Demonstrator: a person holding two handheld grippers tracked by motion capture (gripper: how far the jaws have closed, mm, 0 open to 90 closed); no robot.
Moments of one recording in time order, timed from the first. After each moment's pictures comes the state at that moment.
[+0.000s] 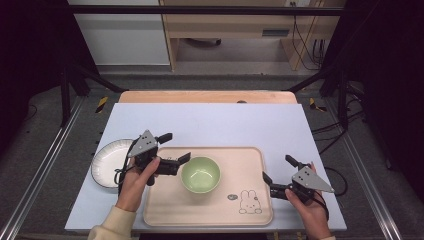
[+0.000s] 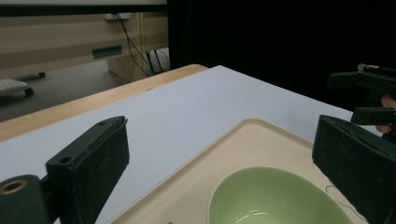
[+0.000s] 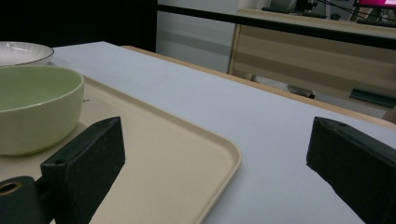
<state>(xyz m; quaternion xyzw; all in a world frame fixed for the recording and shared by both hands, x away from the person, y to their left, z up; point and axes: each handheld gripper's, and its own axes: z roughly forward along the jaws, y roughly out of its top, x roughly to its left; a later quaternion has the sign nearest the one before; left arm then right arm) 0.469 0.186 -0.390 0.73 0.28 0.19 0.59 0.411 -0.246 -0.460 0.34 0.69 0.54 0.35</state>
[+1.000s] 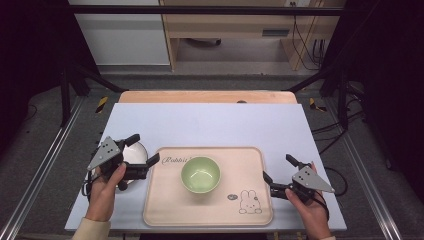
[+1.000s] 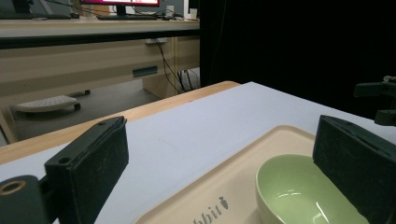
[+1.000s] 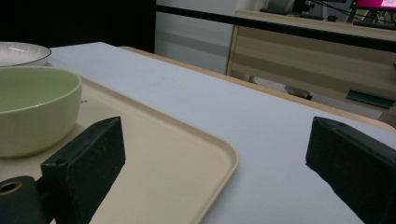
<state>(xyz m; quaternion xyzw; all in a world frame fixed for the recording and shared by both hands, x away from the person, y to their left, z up) 0.442 0.257 -0.387 0.70 0.30 0.25 0.60 0.411 -0.246 -0.459 0.34 0.68 0.54 0.35</state>
